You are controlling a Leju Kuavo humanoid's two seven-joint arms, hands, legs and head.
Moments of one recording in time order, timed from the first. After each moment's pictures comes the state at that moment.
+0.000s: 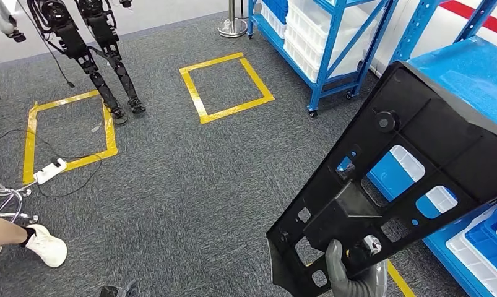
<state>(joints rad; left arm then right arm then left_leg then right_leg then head) -0.10 -0.03 0.09 -0.31 -0.02 0.02 -0.70 0.32 -0.20 0.44 -2.02 0.04 -0.38 -0.59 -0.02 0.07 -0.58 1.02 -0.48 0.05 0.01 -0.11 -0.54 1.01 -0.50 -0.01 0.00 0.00</state>
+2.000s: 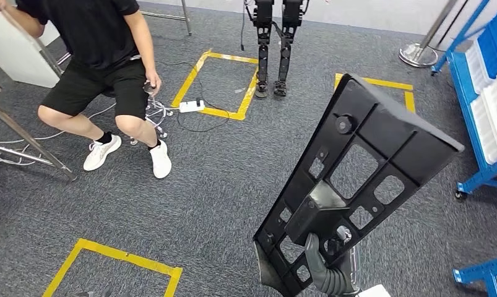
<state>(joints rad) -0.11 -0.02 0.32 -0.28 0.04 0.00 -0.70 0.22 -0.20 0.50 -1.84 -0.03 -0.38 -0.64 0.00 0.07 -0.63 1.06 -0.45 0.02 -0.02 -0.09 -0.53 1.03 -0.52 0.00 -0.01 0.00</state>
